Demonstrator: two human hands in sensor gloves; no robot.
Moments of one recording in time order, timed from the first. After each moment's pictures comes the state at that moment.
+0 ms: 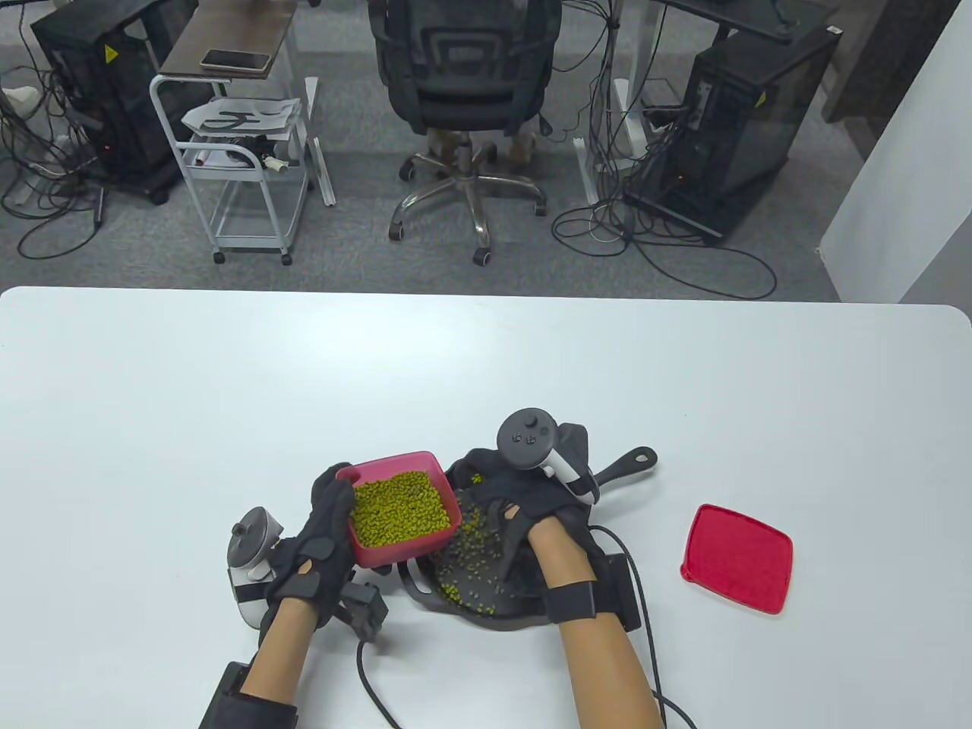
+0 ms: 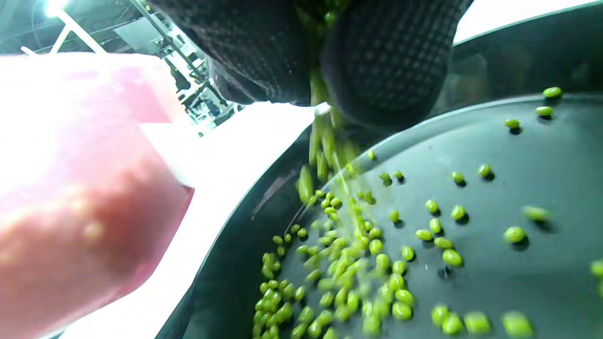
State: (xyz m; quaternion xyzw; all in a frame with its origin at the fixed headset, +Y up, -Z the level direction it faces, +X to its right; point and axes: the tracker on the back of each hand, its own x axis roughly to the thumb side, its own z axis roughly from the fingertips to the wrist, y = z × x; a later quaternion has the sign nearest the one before) left_hand -0.230 -0.780 -0.291 -0.12 0.05 0.78 0.61; right_hand 0.044 -0.712 -0.380 0.09 0.17 0.94 0.29
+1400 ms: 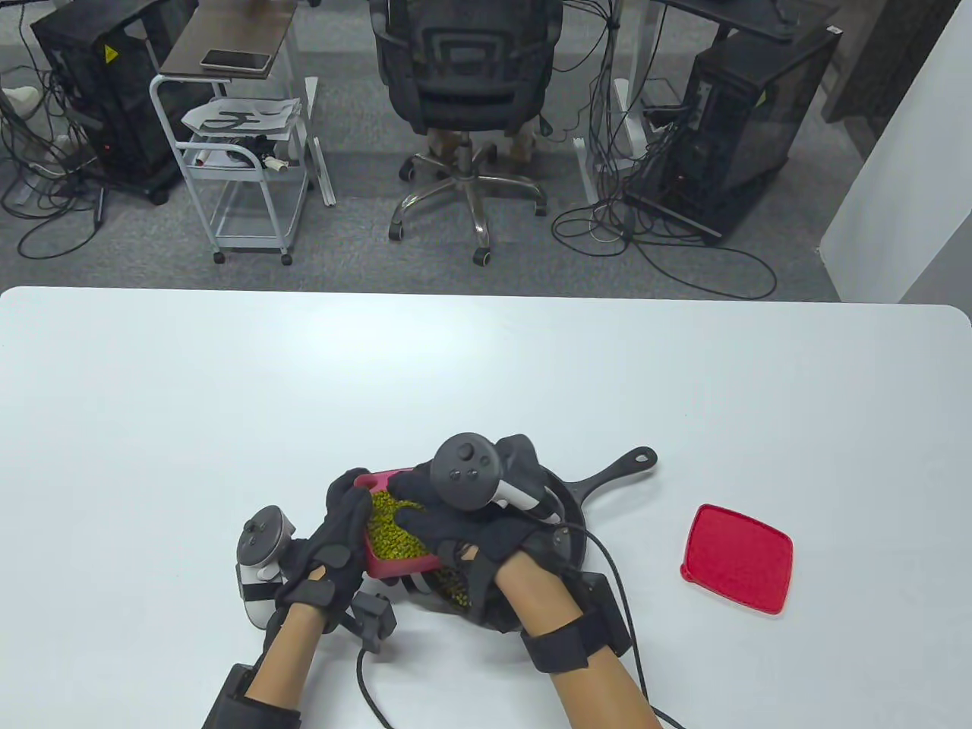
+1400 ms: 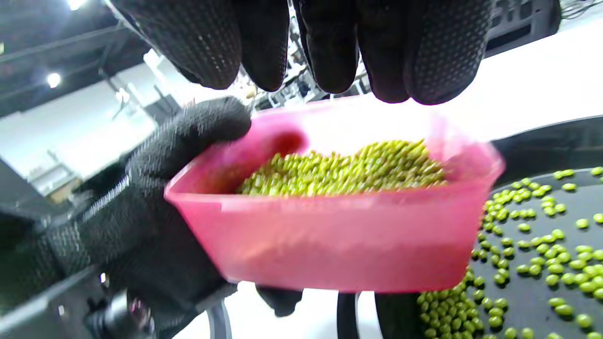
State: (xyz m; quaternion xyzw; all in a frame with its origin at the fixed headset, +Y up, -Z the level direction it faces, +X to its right) left_hand -0.220 -0.780 -0.288 -0.14 0.03 0.75 0.65; right_hand -0.025 -0.640 -0.313 0.26 0.15 0.93 0.22
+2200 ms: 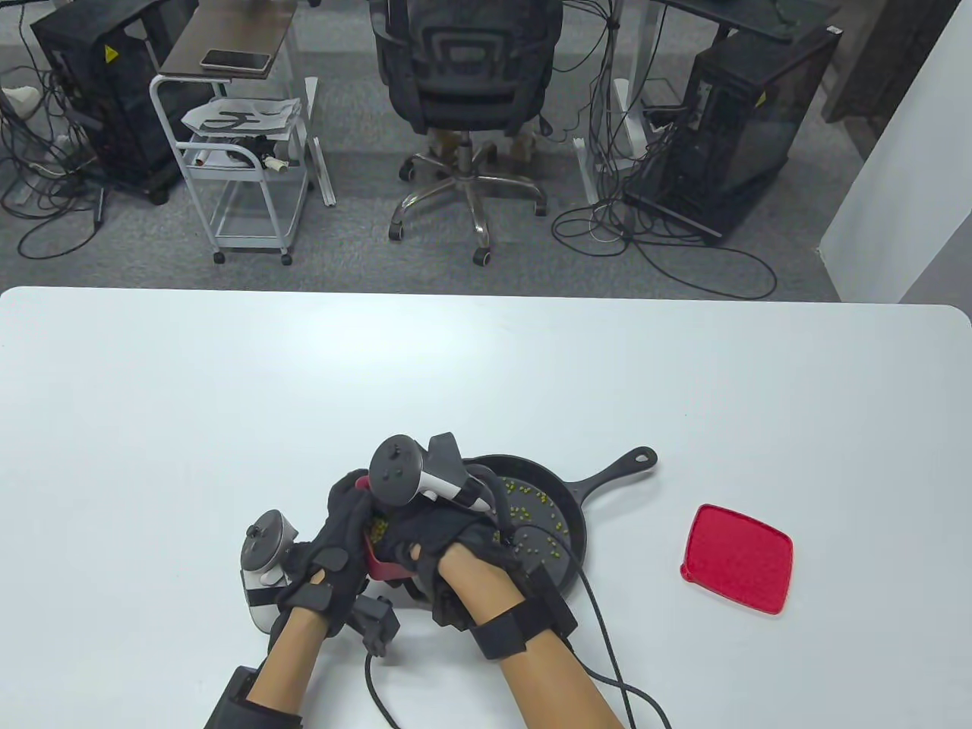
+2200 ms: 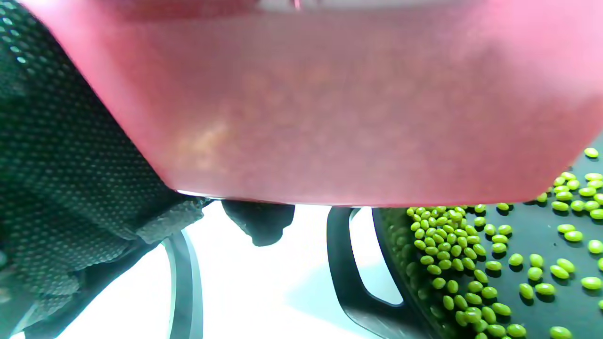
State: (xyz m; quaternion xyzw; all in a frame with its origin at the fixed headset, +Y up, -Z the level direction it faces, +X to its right) left_hand -0.214 -0.780 -0.285 -0.14 0.02 0.78 0.62; right_hand -0.073 -0.672 -0.326 0.22 0.23 0.94 0.14
